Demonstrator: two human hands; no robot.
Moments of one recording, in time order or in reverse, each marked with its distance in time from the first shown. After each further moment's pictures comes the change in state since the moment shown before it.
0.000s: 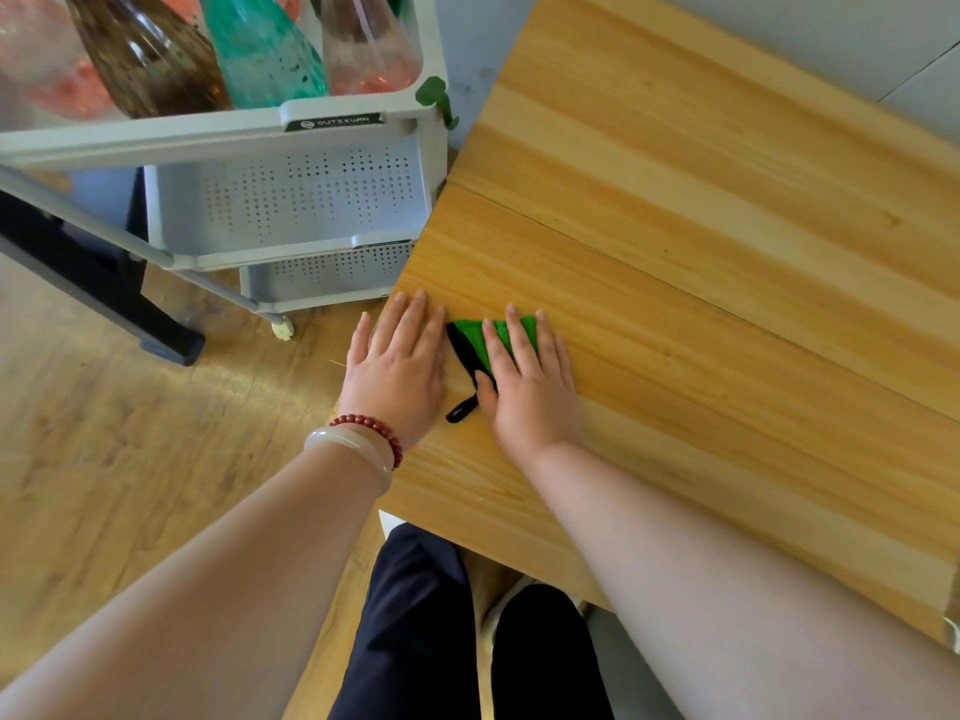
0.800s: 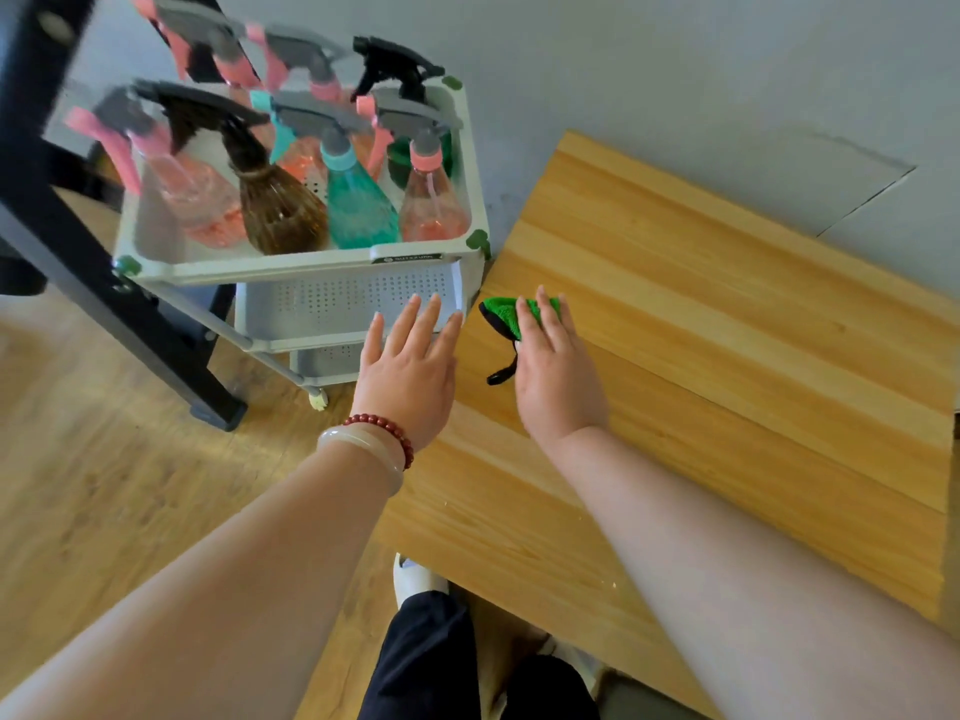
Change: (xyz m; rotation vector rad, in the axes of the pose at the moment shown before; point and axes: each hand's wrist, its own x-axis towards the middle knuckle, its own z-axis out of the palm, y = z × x) left_hand 0.030 -0.003 -0.120 0.091 0.039 0.016; right_hand 0.056 -0.045 -0.115 0.122 0.166 -0.058
